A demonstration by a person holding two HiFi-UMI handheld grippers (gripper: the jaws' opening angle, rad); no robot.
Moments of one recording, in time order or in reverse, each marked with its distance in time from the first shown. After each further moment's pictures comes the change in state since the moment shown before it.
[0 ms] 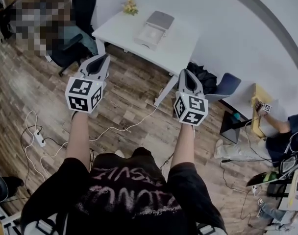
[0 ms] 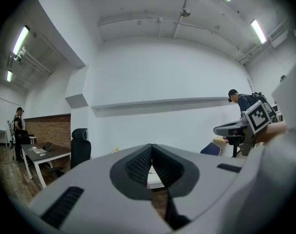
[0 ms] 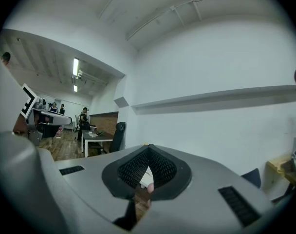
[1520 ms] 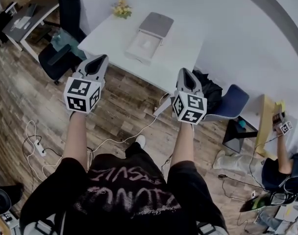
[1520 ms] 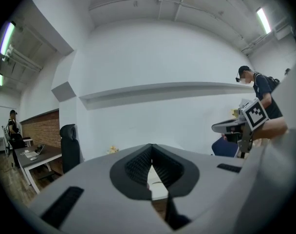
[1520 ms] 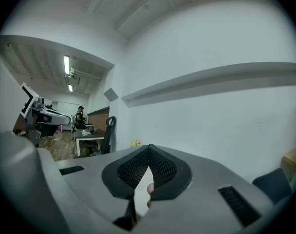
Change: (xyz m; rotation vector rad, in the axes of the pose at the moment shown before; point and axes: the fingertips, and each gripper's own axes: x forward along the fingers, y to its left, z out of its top) left arm 0.227 0.037 -0.026 0.041 0.098 -0.010; right arm 0.204 -0.114 -0.045 0.054 0.058 0.012
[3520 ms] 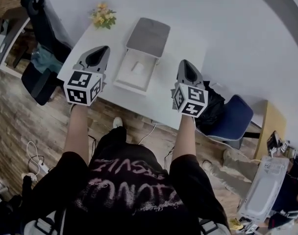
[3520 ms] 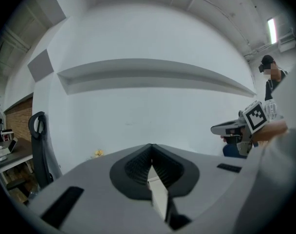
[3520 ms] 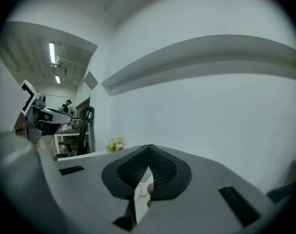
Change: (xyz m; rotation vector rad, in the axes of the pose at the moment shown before) left arm 0.287 0.111 -0.008 -0.045 0.042 -0.123; right arm 0.263 -0.085 -0.005 -0.001 0.080 -0.098
